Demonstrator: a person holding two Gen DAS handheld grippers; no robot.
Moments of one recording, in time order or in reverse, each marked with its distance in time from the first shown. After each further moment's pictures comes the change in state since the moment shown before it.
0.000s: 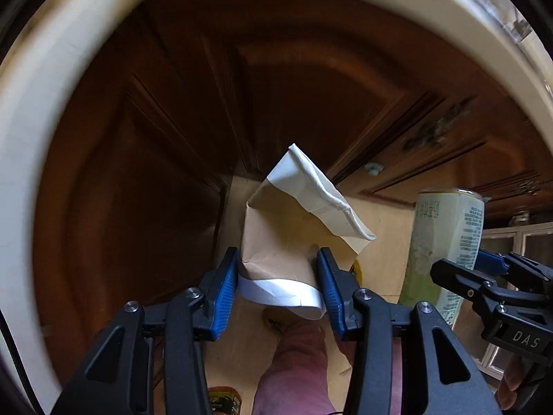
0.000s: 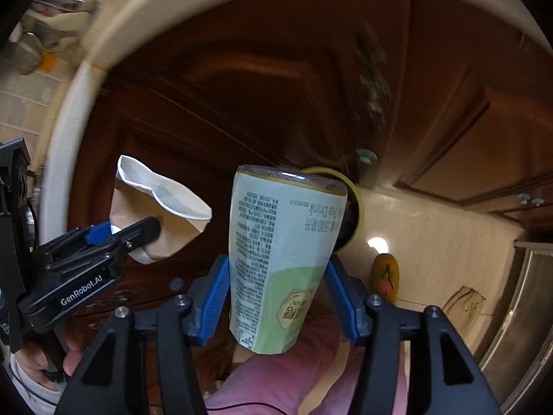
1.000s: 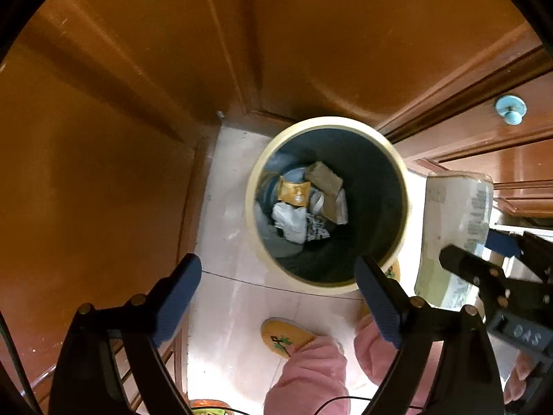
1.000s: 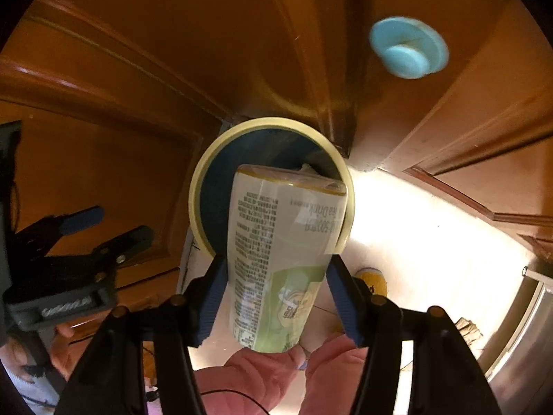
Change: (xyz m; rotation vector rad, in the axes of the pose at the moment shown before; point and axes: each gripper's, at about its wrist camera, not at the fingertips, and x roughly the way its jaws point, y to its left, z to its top) left arm 0.258 0.026 -0.014 -0.039 0.134 0.018; right arm 0.245 -0.073 0.018 -0.113 0.127 -0.119
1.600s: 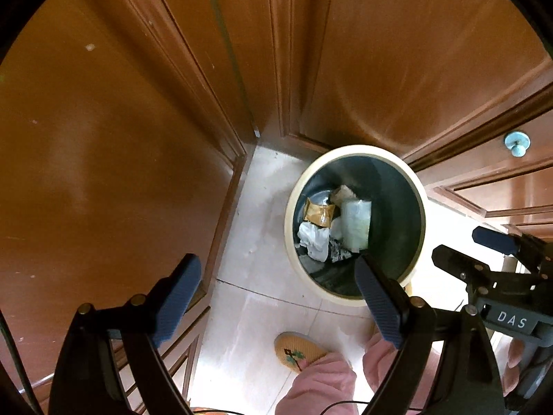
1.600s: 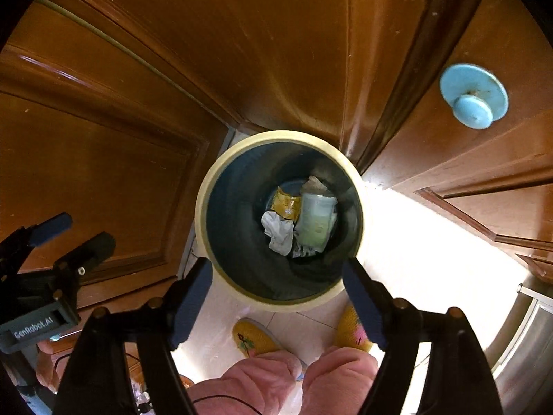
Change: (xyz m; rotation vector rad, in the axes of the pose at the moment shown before) left arm -0.035 0.031 -0.008 -0.065 -0.100 0.050; right arm -0.001 0.035 0.012 -0.031 -0.032 -0.023
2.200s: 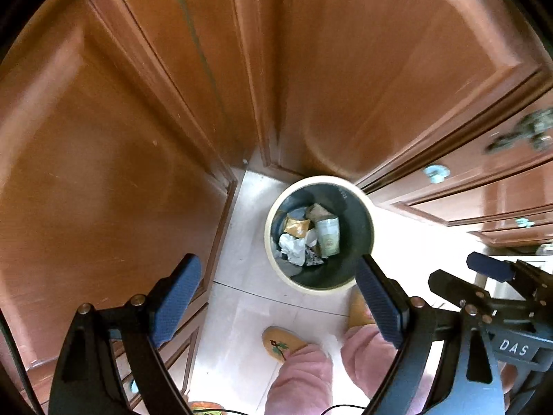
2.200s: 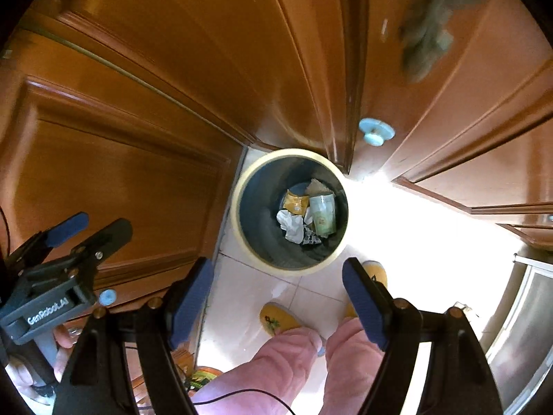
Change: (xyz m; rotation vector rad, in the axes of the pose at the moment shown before) left arm -0.140 -0.015 0.011 0.011 -0.066 -0.050; right arm -0.122 0.002 -0.016 0.091 -0.040 0.044
